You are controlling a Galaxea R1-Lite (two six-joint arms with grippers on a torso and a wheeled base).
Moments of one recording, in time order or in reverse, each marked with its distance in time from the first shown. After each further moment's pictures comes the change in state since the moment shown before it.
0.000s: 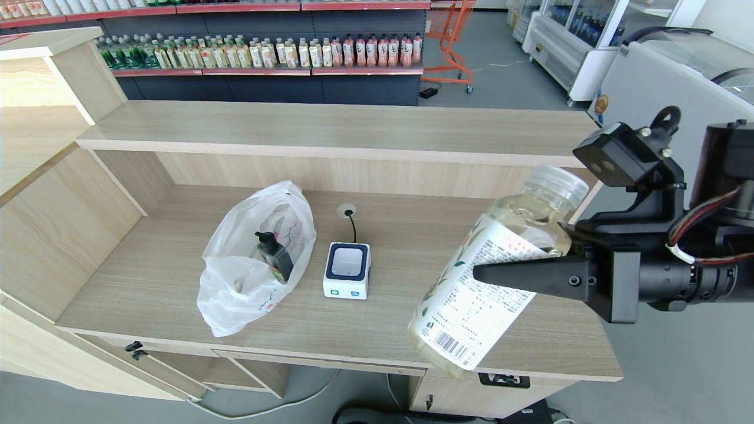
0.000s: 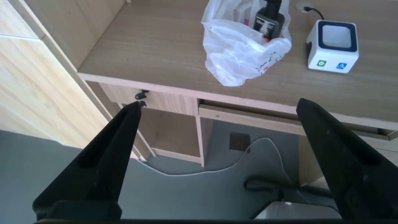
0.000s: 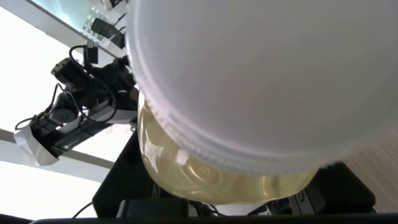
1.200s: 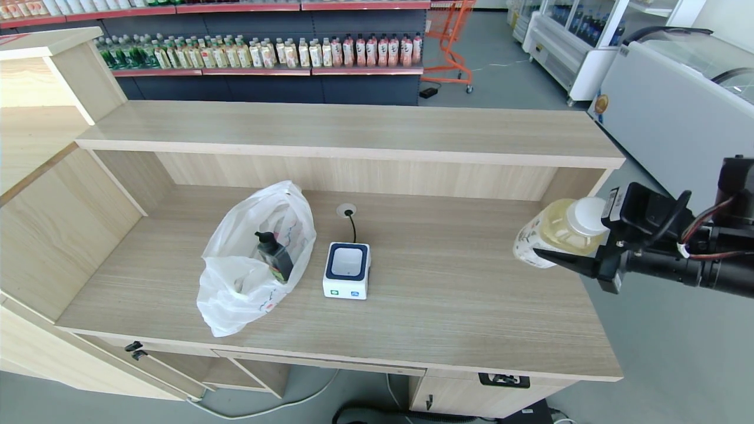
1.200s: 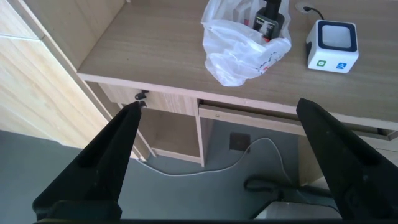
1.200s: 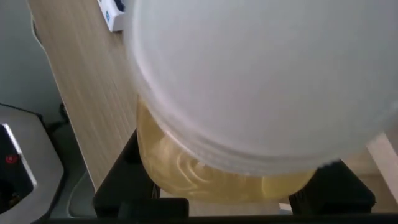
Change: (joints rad) left arm -0.001 0.000 0.000 0.000 0.000 0.000; right arm -0.385 0.068 0.092 -0.086 -0.309 -1.167
